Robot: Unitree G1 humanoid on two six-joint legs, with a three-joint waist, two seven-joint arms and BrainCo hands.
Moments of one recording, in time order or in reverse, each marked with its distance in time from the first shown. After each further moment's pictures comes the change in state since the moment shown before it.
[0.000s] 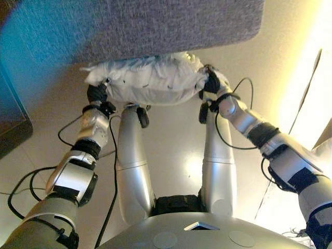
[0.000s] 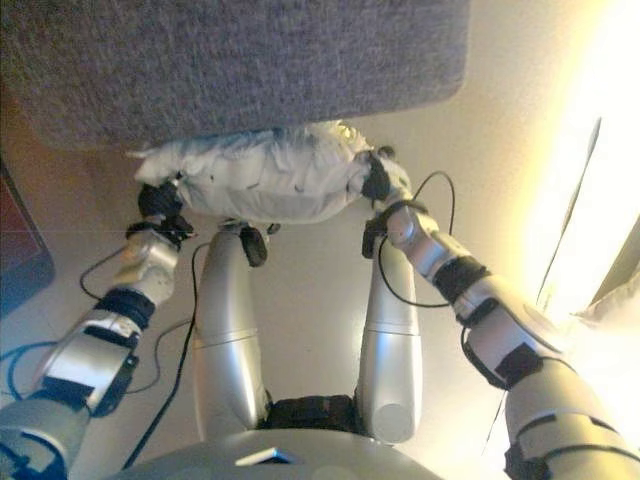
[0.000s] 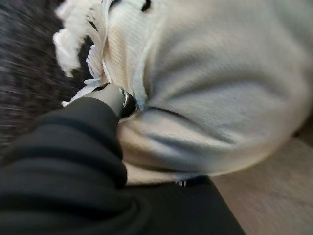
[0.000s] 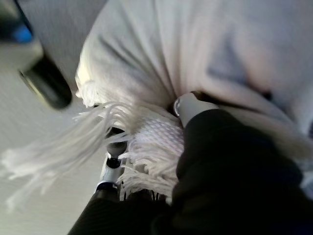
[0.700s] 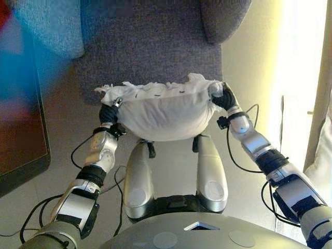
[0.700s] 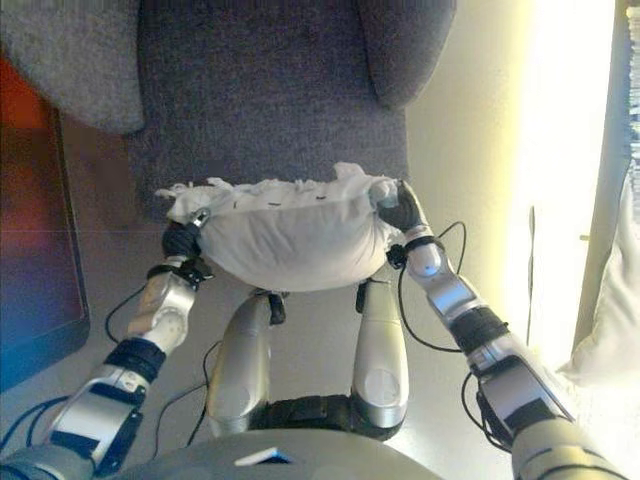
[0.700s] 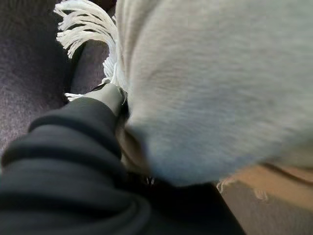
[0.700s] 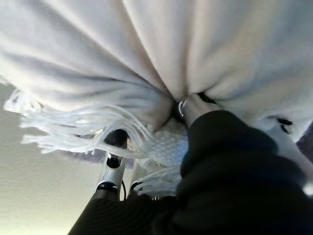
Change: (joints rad) left arm 0.298 -0.062 0.095 -0.316 0.151 0.041 -0.064; right arm 0.358 -0.041 -0.294 -0.234 0.156 -0.058 0.101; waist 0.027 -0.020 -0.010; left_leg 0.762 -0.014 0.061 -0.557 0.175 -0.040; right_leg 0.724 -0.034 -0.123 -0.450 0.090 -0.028
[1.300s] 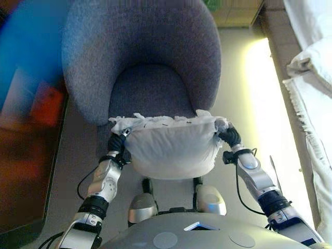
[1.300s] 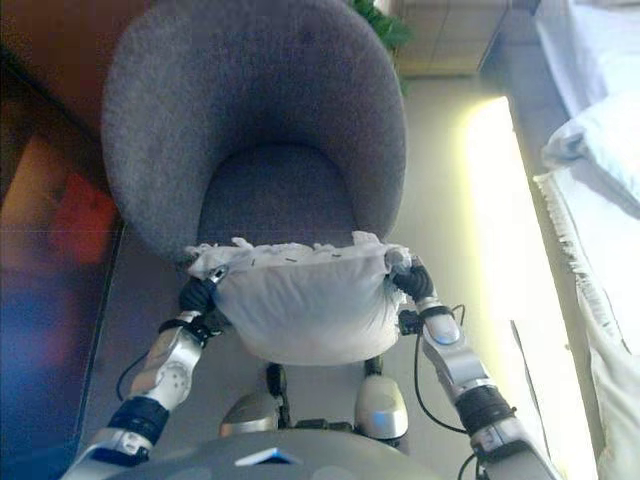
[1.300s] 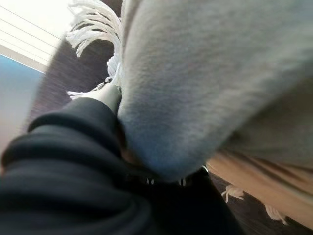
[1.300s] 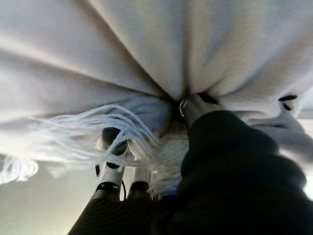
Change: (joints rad) left arm 0.265 -0.067 0.100 -0.191 0.088 0.135 -0.059; right arm 0.348 0.086 -0.178 -0.128 0.217 -0.028 0.169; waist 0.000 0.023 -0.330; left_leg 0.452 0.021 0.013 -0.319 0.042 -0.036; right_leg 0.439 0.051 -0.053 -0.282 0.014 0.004
